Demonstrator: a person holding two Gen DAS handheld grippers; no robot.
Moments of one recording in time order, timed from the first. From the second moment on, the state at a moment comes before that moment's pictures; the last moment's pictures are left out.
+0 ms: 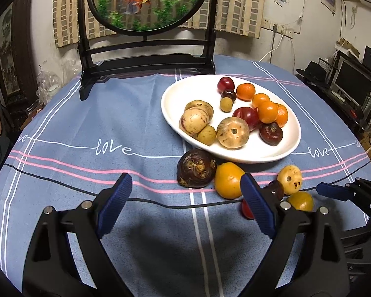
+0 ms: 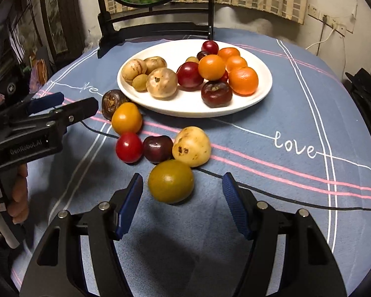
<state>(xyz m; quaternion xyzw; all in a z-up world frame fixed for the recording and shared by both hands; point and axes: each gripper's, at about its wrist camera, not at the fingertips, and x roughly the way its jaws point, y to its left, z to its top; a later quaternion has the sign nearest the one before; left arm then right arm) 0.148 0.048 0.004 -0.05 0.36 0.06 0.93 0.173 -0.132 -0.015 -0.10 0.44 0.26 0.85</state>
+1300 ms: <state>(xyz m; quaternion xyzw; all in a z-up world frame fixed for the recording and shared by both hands) 0.145 -0.003 -0.017 0.03 0.41 -0.02 0.91 0.184 -0.149 -0.016 -0.11 0.44 0.21 0.87</state>
